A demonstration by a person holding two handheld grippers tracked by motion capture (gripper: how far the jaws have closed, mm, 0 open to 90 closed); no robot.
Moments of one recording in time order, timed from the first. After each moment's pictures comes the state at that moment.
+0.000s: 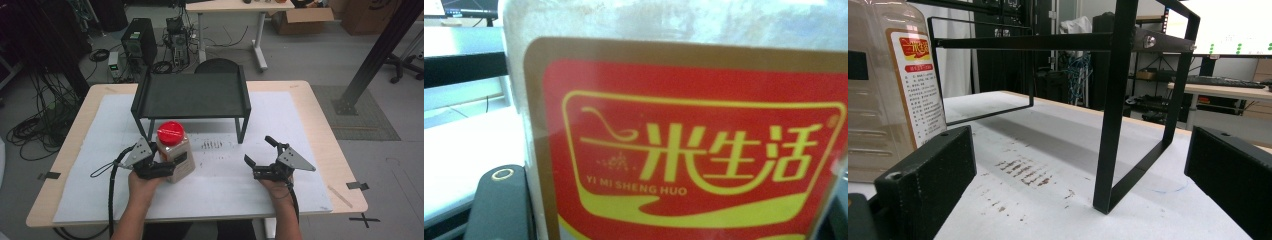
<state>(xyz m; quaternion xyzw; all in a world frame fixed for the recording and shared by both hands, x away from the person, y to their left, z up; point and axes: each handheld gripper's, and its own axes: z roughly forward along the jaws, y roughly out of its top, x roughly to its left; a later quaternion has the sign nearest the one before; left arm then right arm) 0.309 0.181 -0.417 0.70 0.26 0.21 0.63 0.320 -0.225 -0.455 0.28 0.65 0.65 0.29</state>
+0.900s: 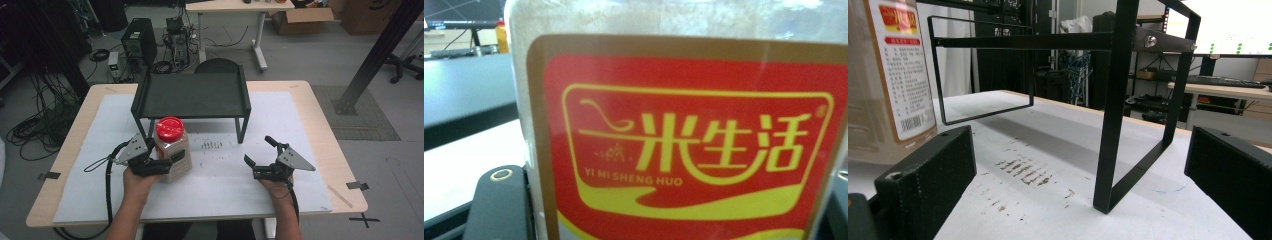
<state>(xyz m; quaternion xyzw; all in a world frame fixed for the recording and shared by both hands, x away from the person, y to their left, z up) 0.306 0.187 -0.387 0.71 0.23 0.20 0.63 0.321 -0.225 -0.455 0.28 0.65 0.65 0.29</state>
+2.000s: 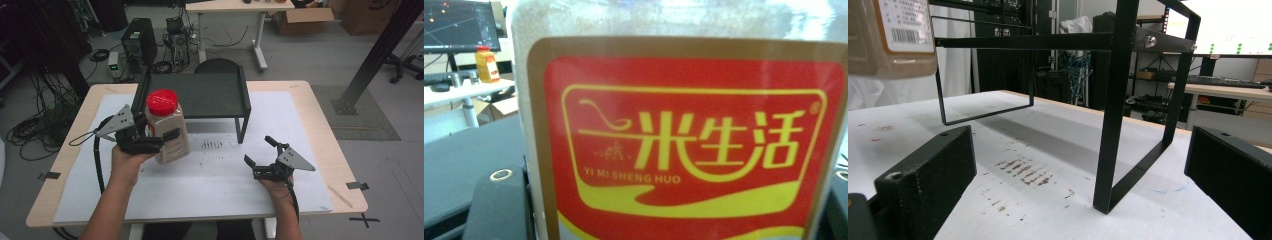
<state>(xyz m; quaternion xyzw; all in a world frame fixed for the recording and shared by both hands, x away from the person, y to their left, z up) 0.326 0.197 -0.312 0.71 0.20 0.17 0.66 0.320 -0.225 -0.455 0.28 0.65 0.65 0.29</state>
